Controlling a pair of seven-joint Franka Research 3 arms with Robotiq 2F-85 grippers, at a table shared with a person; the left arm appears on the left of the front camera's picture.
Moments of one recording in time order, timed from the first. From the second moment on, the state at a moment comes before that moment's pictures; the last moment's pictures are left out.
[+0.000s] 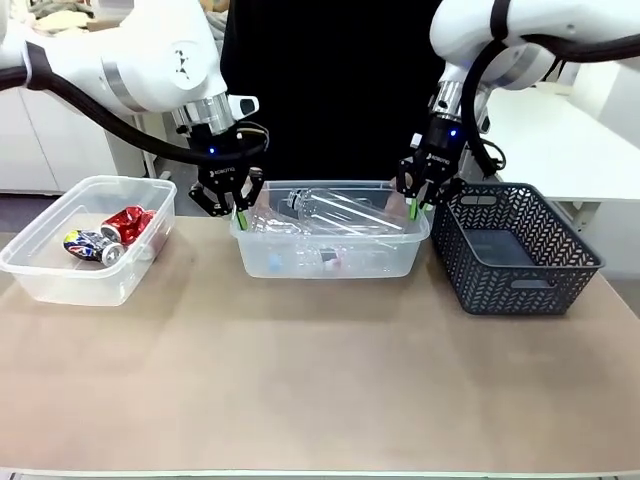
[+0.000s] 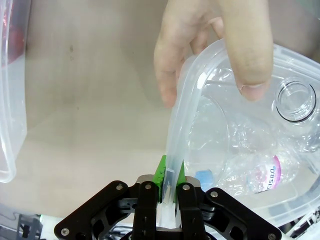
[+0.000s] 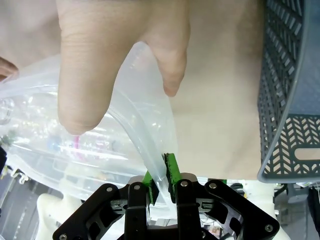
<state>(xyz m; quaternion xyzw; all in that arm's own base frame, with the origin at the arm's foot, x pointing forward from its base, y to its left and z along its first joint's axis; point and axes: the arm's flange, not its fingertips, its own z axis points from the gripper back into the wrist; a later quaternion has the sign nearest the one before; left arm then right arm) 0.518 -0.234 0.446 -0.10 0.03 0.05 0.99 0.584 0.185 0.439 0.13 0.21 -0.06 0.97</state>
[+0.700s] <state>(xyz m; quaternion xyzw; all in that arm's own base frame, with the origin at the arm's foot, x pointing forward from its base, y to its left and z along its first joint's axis) 0.519 -0.234 0.446 -0.10 0.03 0.05 0.99 0.584 0.186 0.439 0.13 0.21 -0.06 0.97</state>
